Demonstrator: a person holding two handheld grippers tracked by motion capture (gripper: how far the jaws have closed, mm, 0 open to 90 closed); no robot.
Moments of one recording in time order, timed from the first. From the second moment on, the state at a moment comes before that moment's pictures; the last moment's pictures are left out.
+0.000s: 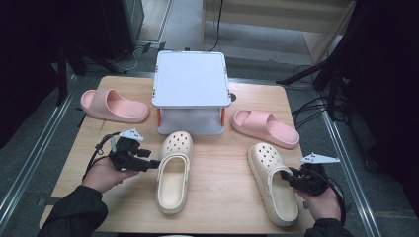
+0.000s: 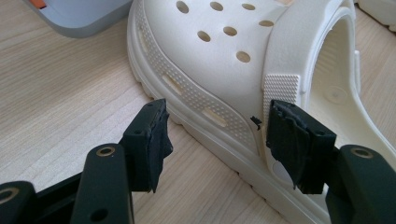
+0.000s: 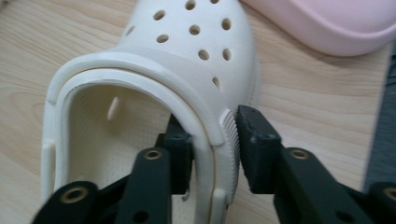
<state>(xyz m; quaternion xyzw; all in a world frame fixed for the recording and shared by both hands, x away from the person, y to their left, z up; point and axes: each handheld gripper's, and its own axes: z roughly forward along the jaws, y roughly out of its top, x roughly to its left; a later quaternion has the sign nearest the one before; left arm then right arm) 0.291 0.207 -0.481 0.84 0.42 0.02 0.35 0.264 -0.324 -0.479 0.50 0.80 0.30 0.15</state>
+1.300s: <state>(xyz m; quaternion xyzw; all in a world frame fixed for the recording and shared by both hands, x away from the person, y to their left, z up) 0.276 0.215 -0.480 0.83 0.41 0.05 0.36 0.319 -0.172 -0.461 0.41 0.84 0.32 0.15</state>
